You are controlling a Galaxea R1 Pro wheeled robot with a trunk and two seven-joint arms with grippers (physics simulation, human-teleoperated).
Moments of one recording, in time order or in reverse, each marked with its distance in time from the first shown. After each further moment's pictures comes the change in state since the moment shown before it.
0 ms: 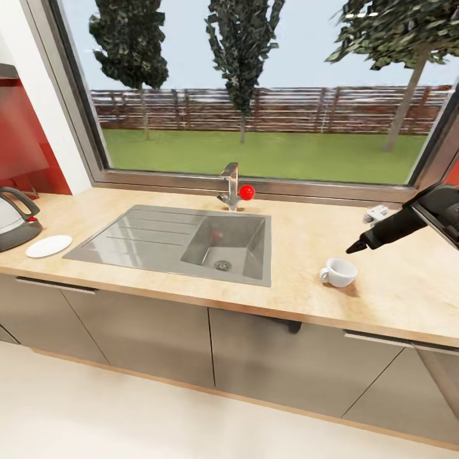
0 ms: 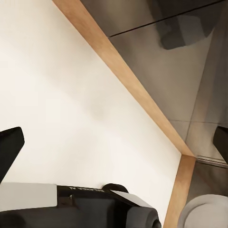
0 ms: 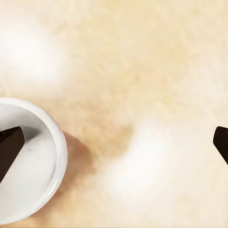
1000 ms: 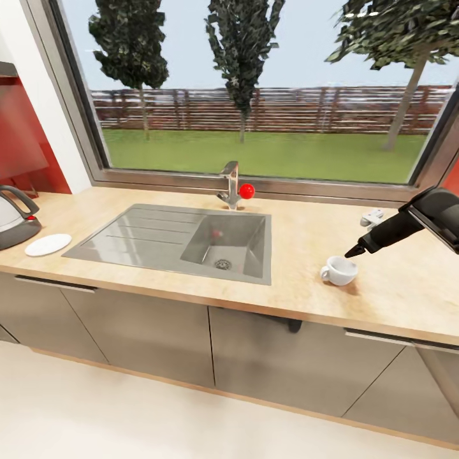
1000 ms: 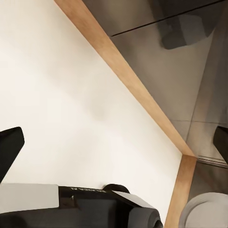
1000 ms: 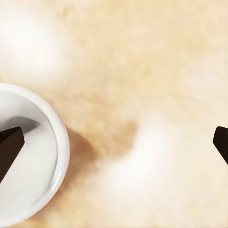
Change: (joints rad) left arm 0.000 0.000 0.000 0.000 0.000 0.000 0.000; right arm 0.002 0.001 0.043 0.001 0.000 -0.034 0.017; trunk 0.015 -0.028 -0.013
